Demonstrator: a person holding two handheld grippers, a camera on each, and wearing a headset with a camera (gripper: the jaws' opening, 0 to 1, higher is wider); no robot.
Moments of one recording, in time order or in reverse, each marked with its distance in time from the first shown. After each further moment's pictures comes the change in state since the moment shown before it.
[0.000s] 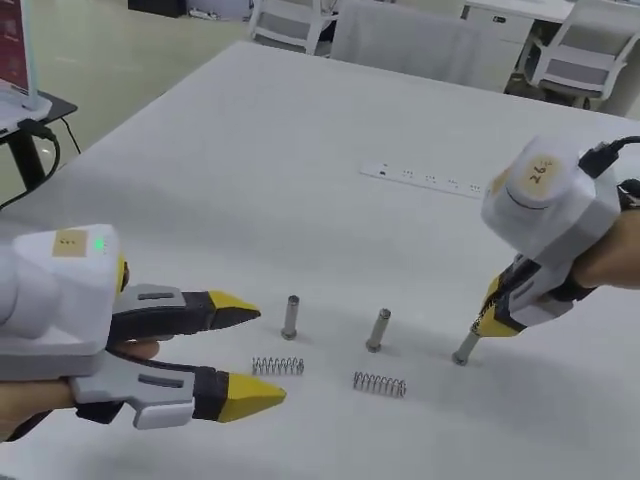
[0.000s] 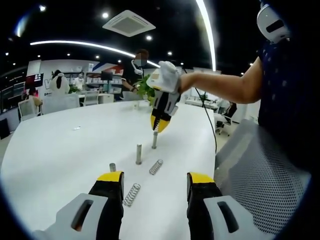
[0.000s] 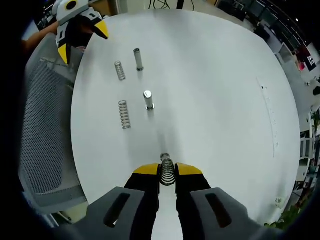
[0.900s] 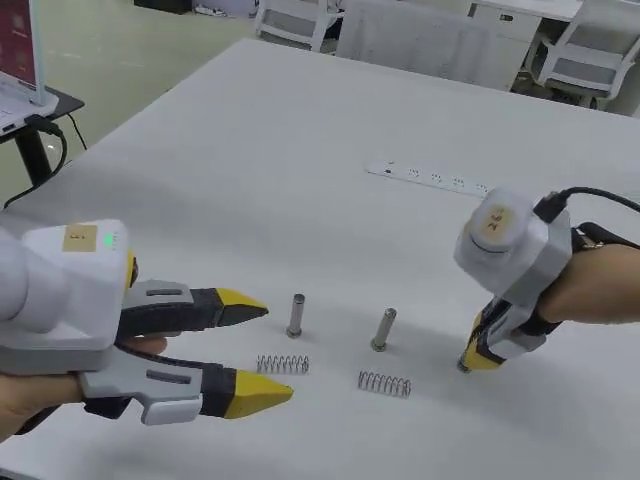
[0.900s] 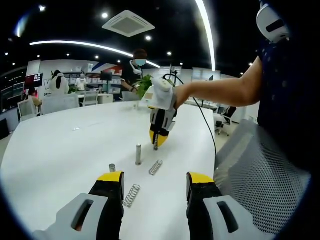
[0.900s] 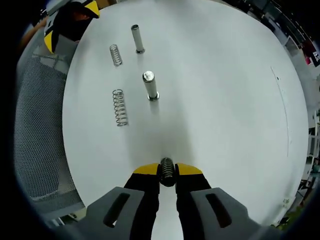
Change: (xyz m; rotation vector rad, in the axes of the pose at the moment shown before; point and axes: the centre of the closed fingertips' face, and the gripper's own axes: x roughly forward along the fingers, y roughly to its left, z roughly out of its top) left arm 0.000 0.000 0.001 0.002 -0.002 -0.005; right arm 0.044 0.009 -0.010 0.015 0.065 0.047
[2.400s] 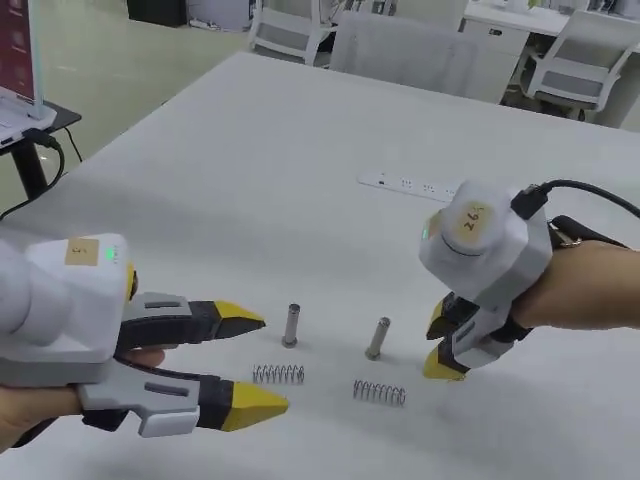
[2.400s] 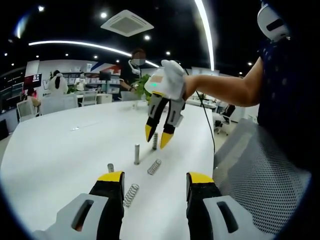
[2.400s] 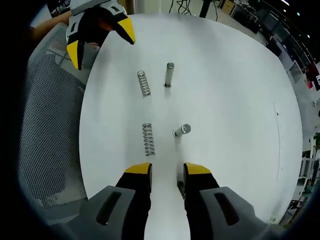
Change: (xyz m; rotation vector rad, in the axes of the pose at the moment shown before) left arm 0.001 -0.003 -0.001 0.005 0.005 -0.009; right arm -0.027 0.038 0.054 -0.141 -0.109 -0.015
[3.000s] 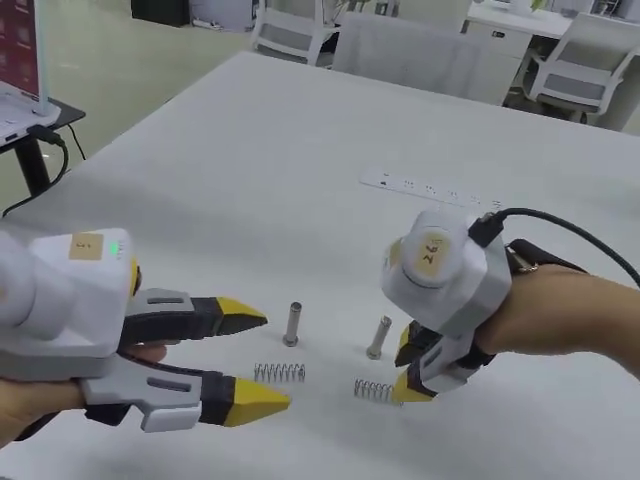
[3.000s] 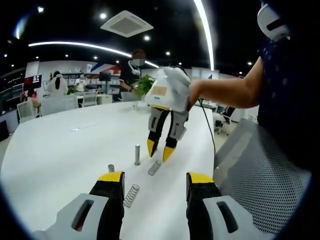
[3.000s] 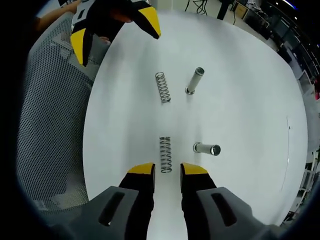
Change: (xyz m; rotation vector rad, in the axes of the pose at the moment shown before) left arm 0.000 0.001 0.002 0.006 -0.005 0.003; right arm 0.028 0.024 0.012 -0.066 0.011 0.060
